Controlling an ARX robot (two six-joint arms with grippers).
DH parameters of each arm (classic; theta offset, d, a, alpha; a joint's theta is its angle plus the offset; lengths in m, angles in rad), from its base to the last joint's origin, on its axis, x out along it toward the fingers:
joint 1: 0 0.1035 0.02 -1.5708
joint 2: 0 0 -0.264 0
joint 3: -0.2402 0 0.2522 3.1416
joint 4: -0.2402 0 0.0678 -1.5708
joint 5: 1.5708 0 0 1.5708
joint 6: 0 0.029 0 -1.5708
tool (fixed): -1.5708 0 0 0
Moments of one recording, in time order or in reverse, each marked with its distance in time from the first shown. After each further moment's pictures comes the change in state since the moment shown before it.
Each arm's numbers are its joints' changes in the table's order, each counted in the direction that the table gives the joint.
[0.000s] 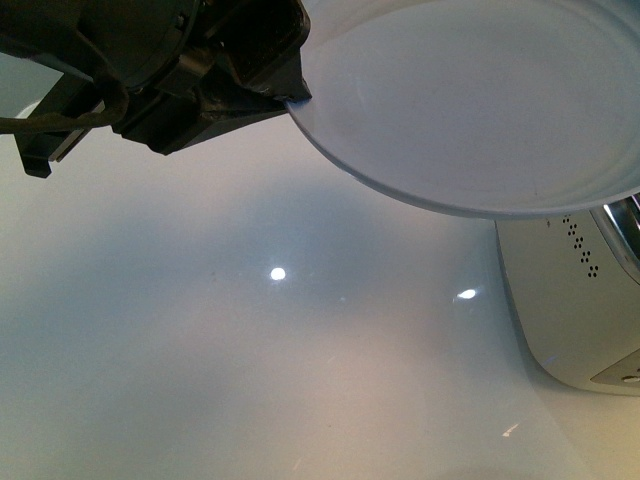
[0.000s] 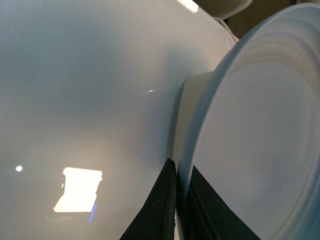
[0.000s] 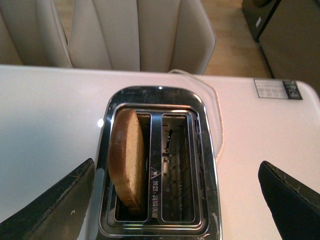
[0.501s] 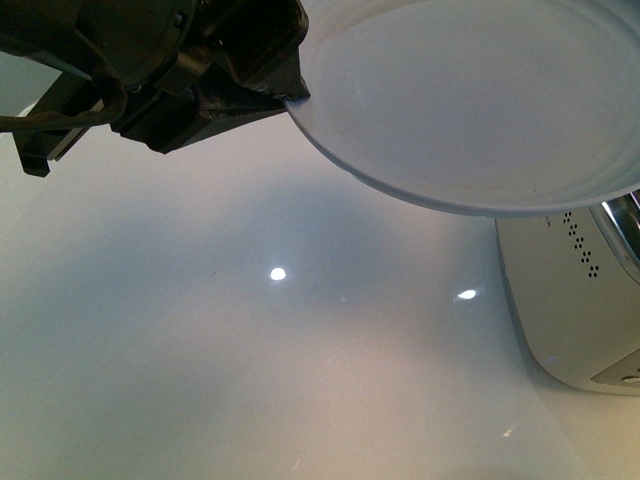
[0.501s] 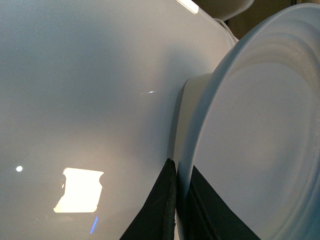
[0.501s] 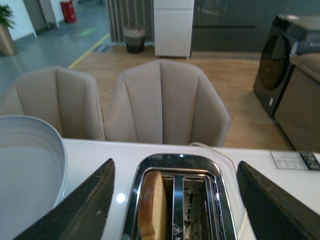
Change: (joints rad) left arm 0.000 0.000 0.000 0.000 0.000 0.000; right arm -0.027 -0.215 0.249 0.410 0.133 0.029
